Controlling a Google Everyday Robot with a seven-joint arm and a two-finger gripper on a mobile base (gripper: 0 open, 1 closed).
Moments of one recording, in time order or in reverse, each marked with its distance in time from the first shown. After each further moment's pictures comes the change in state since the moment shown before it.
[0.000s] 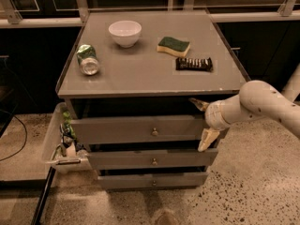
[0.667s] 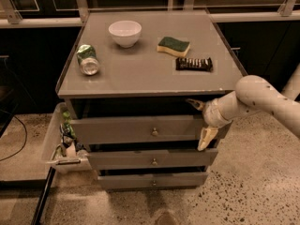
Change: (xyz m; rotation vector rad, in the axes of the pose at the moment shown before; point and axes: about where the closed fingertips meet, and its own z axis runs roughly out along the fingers) arm 0.000 -0.003 0.014 -0.084 -0.041 -0.017
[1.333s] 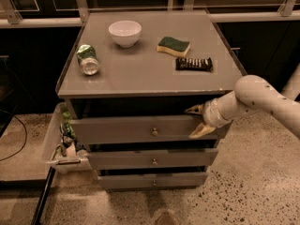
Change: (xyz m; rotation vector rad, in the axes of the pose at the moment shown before) arm -0.001 0.000 0.001 -0.002 0.000 -0.001
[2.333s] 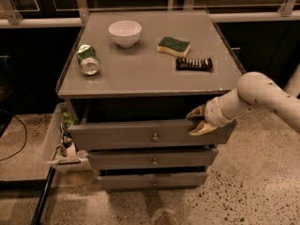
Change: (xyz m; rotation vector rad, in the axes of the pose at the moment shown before) arm -0.005 0.005 -0.013 -0.018 0.012 0.004
